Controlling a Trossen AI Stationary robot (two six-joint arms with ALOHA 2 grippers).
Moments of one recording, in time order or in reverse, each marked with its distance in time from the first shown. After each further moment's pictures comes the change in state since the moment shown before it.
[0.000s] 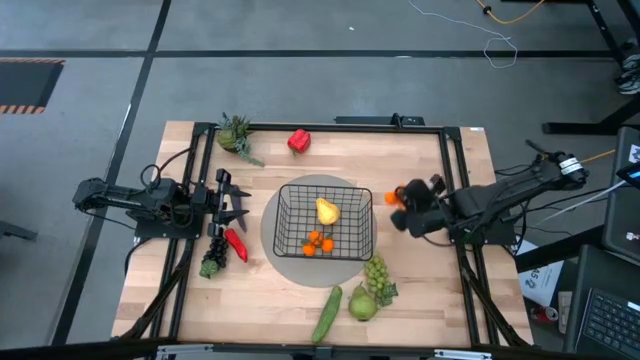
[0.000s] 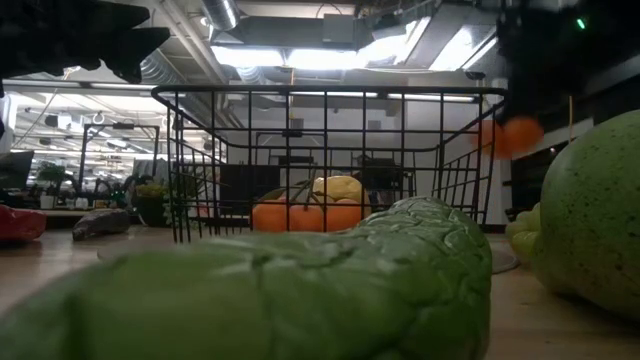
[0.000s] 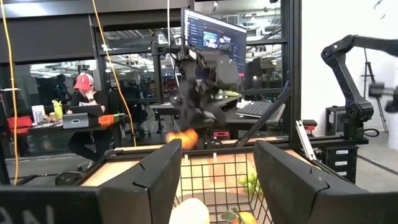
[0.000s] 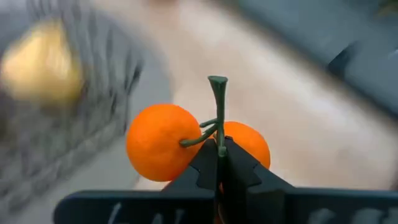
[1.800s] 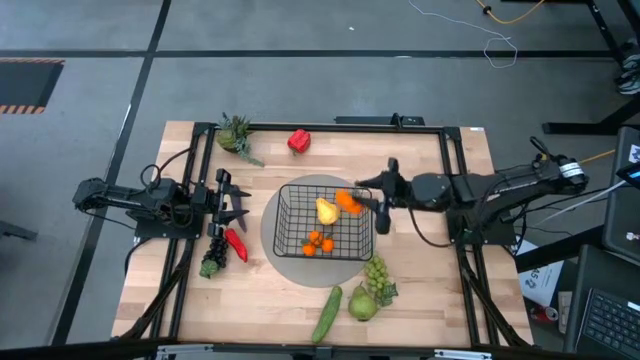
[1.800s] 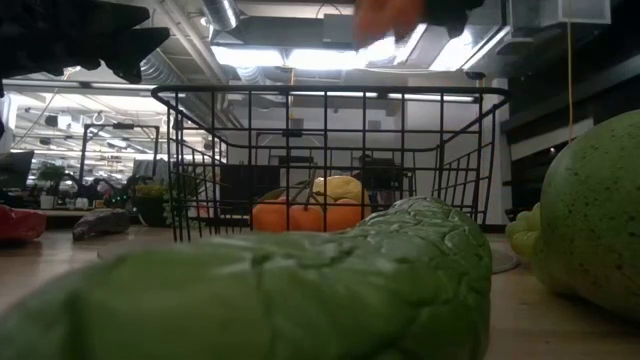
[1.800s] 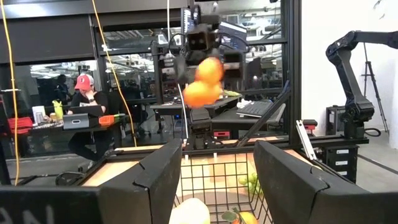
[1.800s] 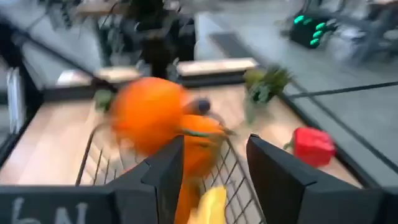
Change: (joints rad) left arm 0.000 0.000 0.000 0.000 0.000 0.005; right arm -0.138 0.045 0.104 0.856 -0.417 -0.852
